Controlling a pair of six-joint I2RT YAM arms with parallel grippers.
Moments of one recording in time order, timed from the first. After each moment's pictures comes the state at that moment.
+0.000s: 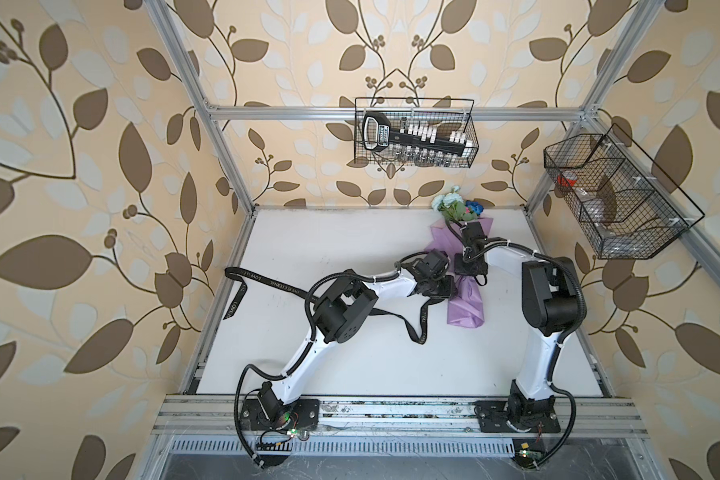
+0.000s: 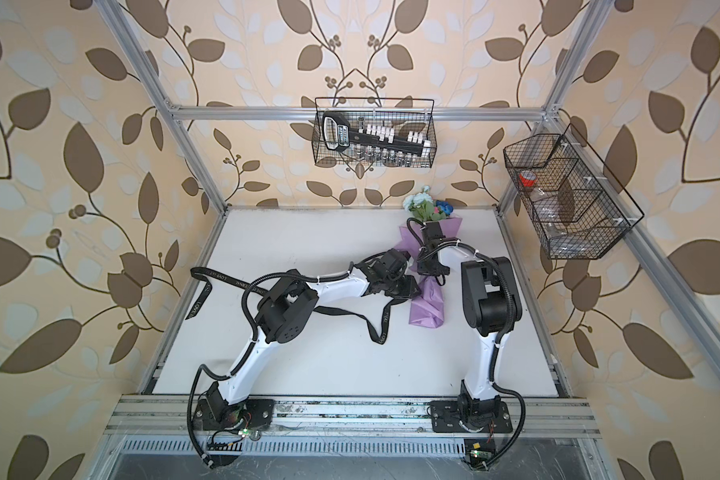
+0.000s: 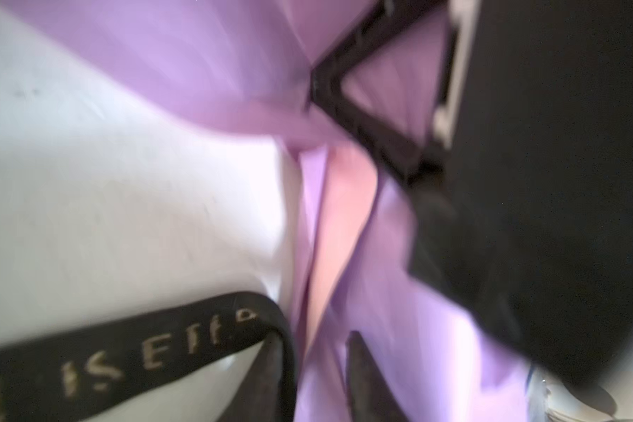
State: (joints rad) left arm -0.85 2.34 1.75 -0.20 0.34 -0.73; right arm 0.11 2.01 1.35 -0.57 0.19 0.24
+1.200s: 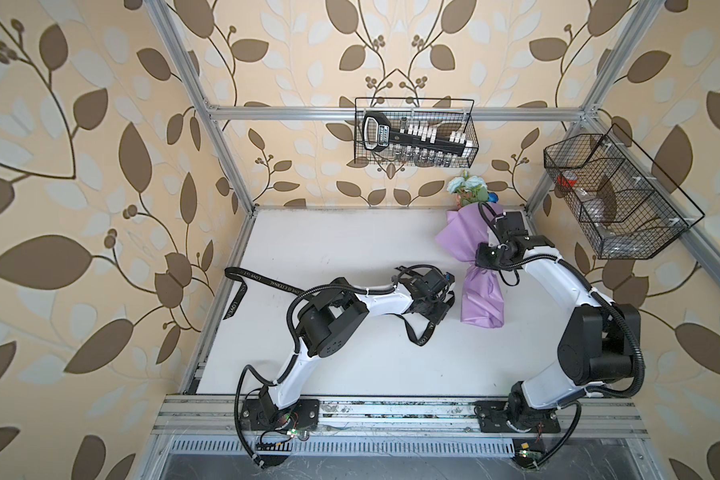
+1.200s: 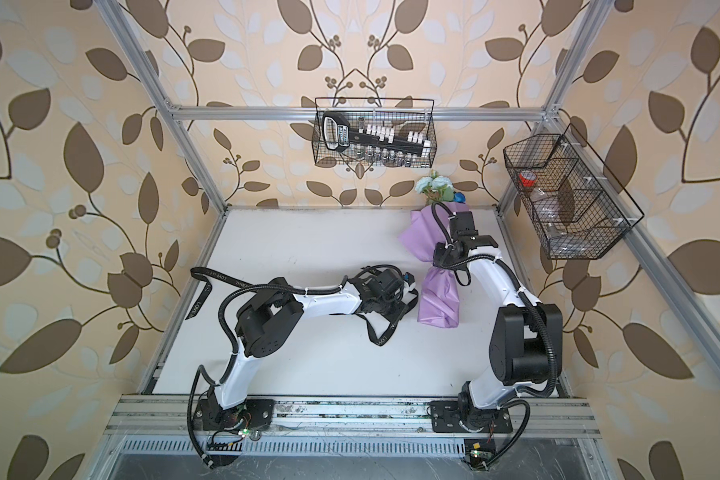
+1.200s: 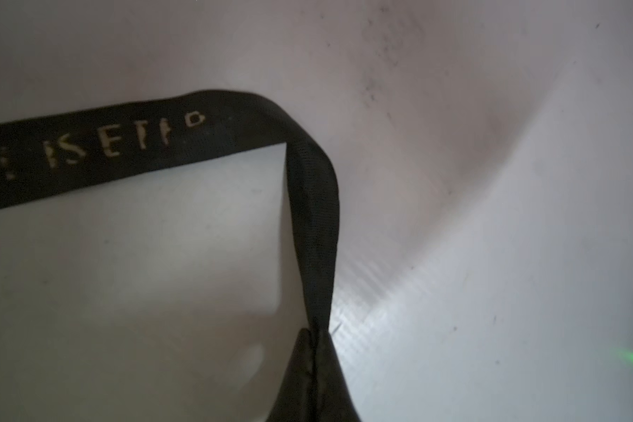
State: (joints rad) left arm -0.95 2.19 1.53 -0.28 0.19 -0.27; right arm 0.03 1.58 1.27 -0.70 -0.03 0.25
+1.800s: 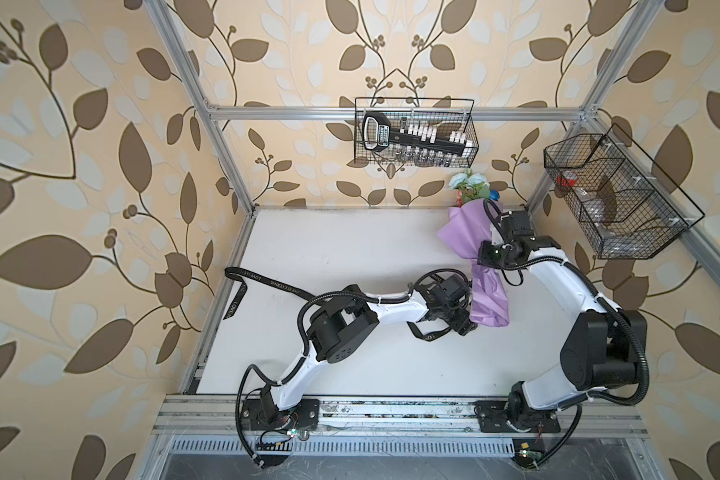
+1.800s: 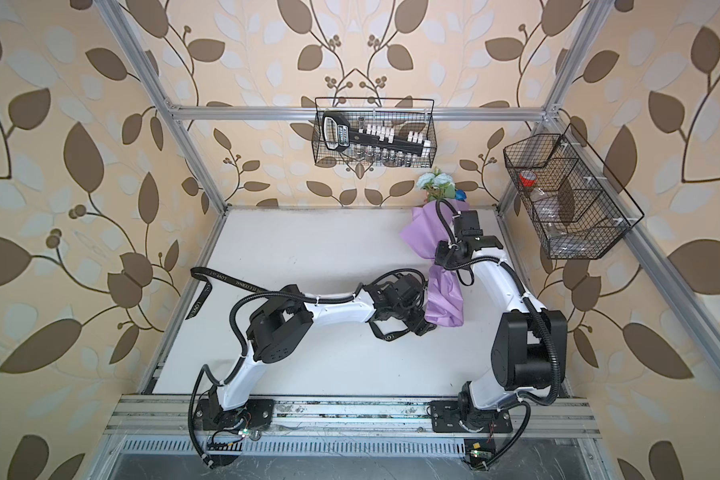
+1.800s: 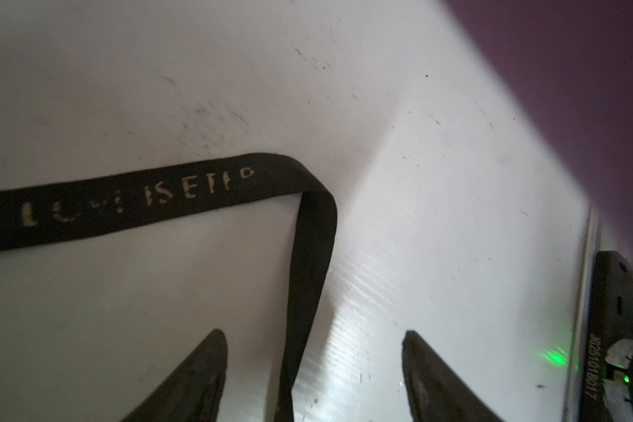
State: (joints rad) left arm -1.04 2.19 1.59 -0.21 0.23 -0.23; right arm 0.02 1.56 1.26 -0.71 -0.06 0.25
